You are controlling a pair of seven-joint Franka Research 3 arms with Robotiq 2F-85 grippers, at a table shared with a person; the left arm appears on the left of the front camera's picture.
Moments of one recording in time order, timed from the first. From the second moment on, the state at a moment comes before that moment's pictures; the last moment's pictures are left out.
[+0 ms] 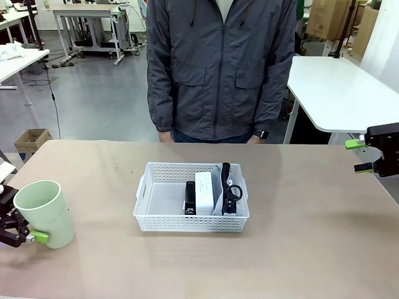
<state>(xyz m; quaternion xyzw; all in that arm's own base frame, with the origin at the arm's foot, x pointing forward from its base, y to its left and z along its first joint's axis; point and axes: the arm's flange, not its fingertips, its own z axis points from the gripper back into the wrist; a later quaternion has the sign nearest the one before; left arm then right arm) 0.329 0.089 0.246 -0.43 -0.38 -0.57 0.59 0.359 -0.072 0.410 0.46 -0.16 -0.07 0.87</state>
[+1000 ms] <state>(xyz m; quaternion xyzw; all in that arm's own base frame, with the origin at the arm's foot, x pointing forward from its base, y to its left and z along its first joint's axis) 0.329 0.104 0.276 -0.39 -0.40 -0.58 0.59 0.359 -0.072 0.410 0.46 -0.16 -0.07 0.87</state>
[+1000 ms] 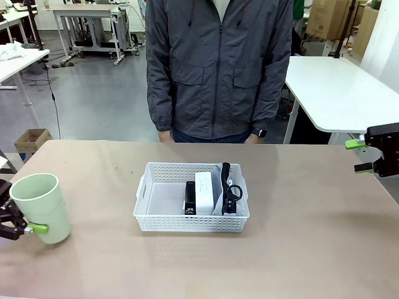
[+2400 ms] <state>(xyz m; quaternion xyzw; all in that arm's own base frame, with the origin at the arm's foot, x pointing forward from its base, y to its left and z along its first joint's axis) 0.311 0.171 0.412 -0.31 -0.31 -0.52 0.73 0.359 -0.072 0.410 0.46 -0.16 -0.07 0.87</state>
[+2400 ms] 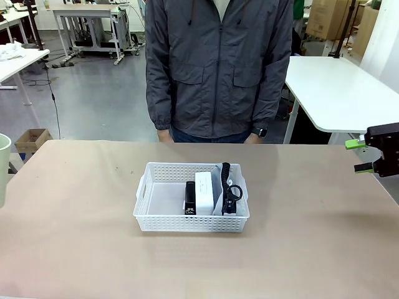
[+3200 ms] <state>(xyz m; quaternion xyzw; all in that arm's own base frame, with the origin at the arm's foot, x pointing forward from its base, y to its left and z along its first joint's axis) 0.353 -0.005 0.417 -0.33 -0.23 -0.45 0.80 0.359 -0.072 0.410 0.46 -0.16 -0.07 0.87</state>
